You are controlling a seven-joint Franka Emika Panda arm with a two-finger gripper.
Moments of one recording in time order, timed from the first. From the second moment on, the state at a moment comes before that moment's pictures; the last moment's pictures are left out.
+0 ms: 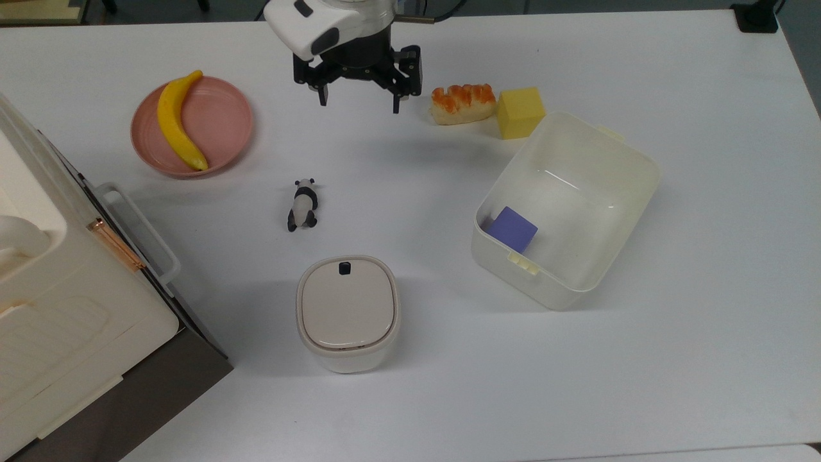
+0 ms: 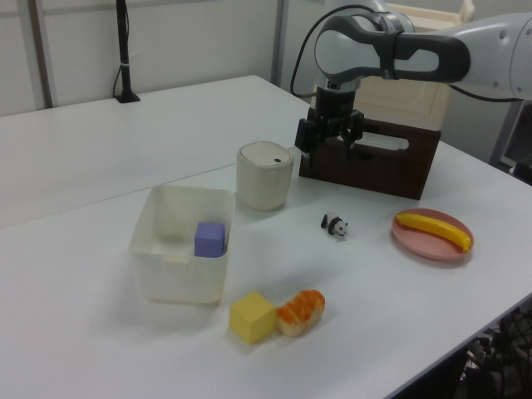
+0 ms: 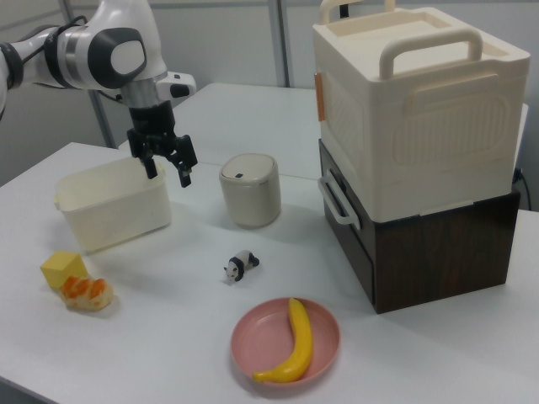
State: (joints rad) arm 0.14 0.15 -0.07 -1.63 -0.03 1.74 0.12
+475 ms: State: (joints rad) arm 0.22 0.15 -0.06 -1.63 -0.03 1.69 -0.40
